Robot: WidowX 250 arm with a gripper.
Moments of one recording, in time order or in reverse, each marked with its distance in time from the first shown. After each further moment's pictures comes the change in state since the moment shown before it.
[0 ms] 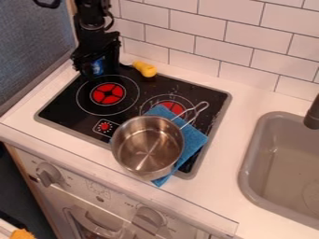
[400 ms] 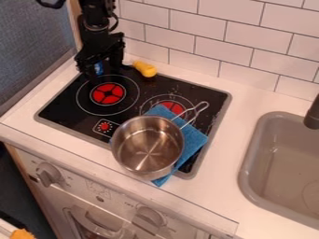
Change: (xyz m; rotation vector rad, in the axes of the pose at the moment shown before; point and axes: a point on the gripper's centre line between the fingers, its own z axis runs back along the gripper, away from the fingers) arm -0.004 -0.002 0.002 -0.004 -0.008 0.002
